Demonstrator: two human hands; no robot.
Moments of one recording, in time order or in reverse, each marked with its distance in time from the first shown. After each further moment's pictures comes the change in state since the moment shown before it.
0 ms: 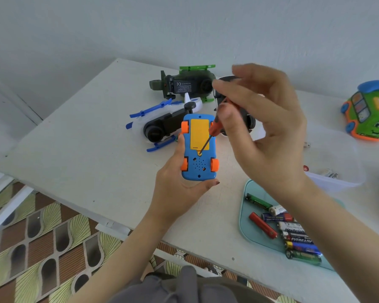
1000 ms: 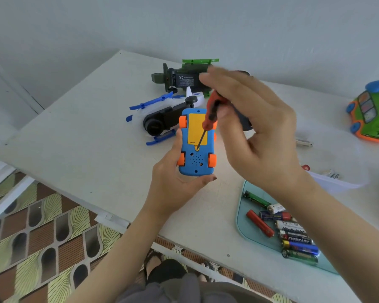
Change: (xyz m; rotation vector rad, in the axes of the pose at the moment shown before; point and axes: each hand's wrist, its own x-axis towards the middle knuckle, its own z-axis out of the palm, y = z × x) left_hand -0.003 0.002 -0.002 -0.004 0.043 0.030; right_hand 0.002 -0.001 0.003 0.062 -0.156 -0.042
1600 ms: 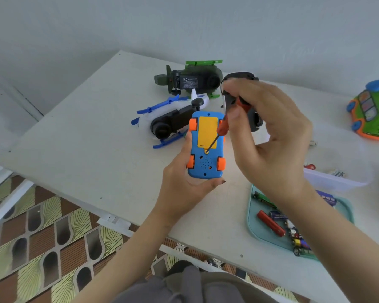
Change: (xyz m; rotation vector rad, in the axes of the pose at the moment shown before) left_hand 0.002 -0.001 -0.006 -0.042 -0.064 -0.040; right_hand -0.004 -0.008 0.013 -0.107 0.173 0.101
